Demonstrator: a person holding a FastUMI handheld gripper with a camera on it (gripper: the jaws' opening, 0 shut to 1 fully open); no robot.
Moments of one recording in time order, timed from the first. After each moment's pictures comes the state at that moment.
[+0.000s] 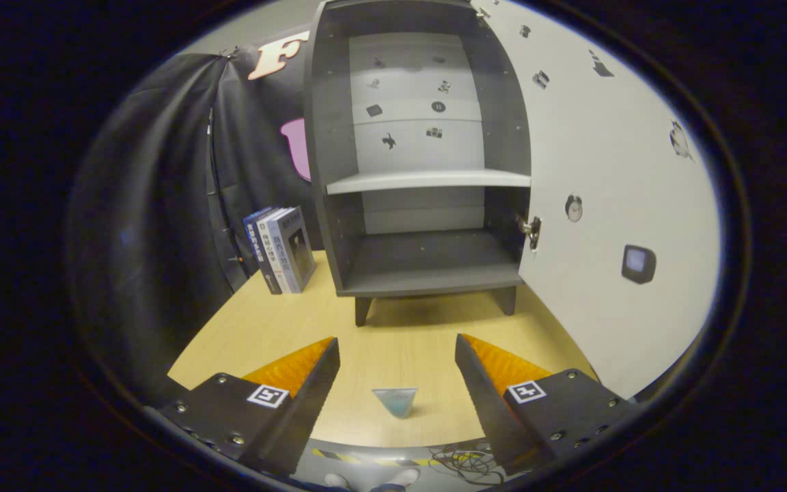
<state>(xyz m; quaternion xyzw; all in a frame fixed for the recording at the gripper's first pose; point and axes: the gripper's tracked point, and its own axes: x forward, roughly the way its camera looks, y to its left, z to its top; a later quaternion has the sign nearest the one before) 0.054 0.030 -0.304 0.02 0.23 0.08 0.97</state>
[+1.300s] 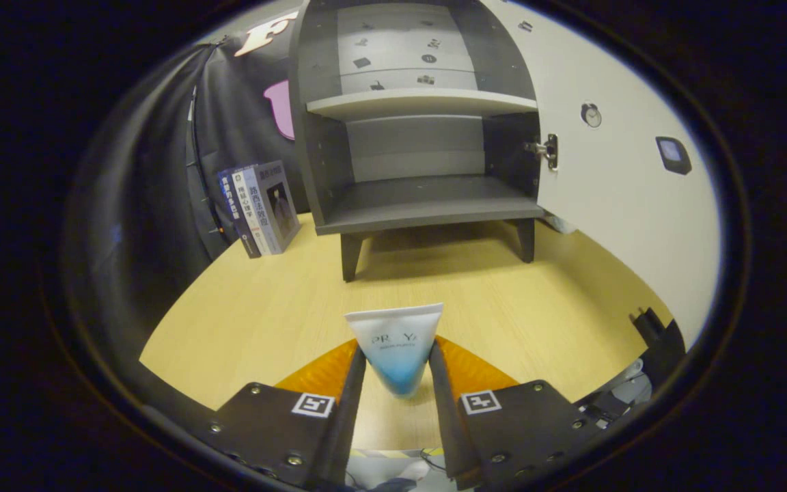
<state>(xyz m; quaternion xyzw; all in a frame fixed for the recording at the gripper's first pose) 0.070 0.043 -0.385 0.03 0.26 0.06 0.96</state>
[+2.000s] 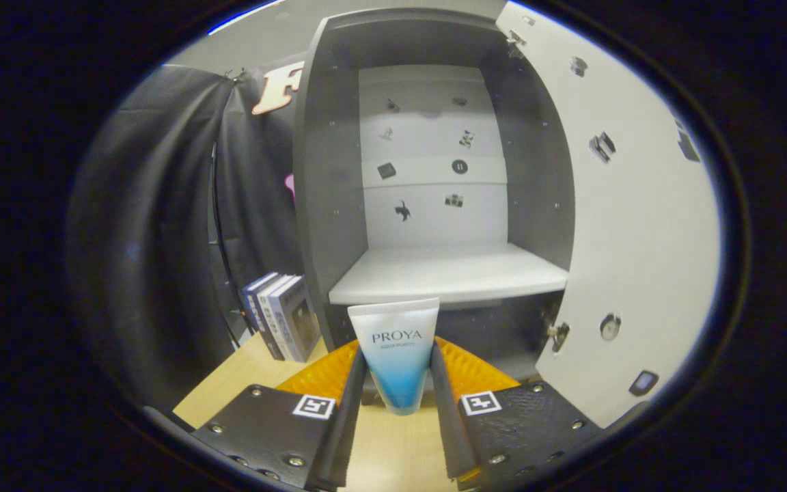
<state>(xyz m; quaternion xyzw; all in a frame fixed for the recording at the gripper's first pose) 0.177 0.055 -0.137 0.02 0.09 0.11 0.99</state>
